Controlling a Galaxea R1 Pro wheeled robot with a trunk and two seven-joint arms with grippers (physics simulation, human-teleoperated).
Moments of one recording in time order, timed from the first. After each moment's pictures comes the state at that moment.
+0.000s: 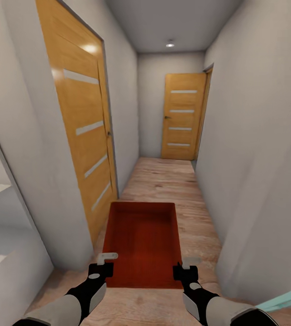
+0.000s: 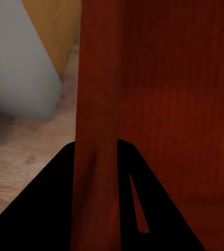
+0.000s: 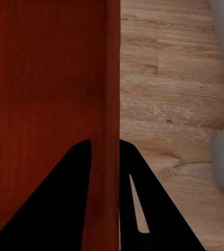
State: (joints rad) left arm -0.67 -0.11 -0.16 -0.15 0.13 -0.10 0.25; right arm -0.71 0.14 0.27 0.03 -0.21 -0.36 -0.19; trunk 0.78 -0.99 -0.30
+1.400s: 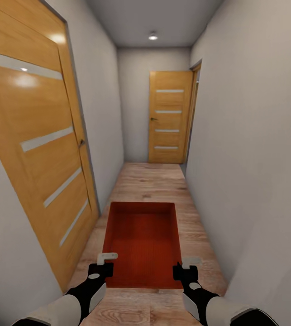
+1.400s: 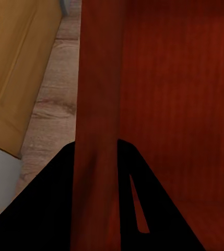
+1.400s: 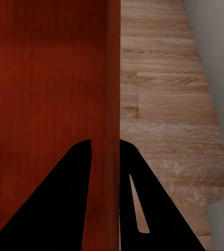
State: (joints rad) left arm -0.67 -0.11 -0.16 -0.15 0.14 -0.10 0.25; right arm -0.71 0.14 0.27 0.03 -0.21 -0.36 -0.19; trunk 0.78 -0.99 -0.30
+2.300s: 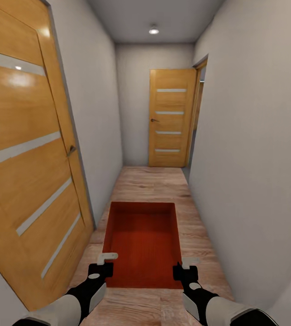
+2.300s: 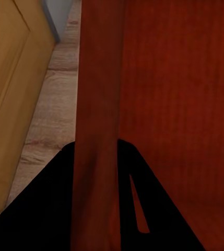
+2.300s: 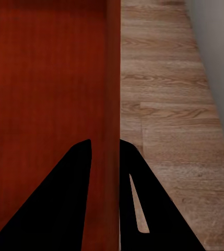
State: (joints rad) left arm -0.67 -0.11 -0.16 -0.15 0.13 -0.10 0.25; right arm -0.71 0.14 0.27 0.03 -0.21 -0.36 -0.19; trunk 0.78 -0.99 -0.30
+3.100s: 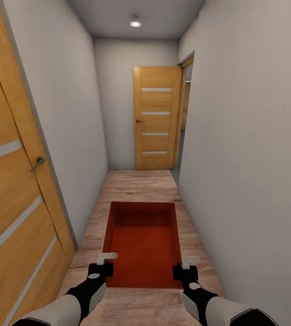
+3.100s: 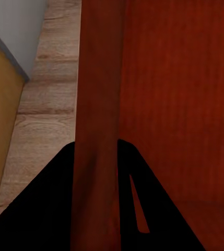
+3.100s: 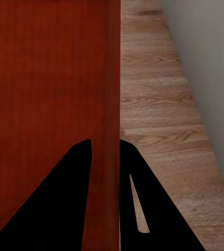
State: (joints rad) left arm -0.67 -0.11 -0.16 -0.15 0.13 -0.10 0.25; right arm -0.71 0.14 0.27 0.03 -0.21 -0.36 -0.19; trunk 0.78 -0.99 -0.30
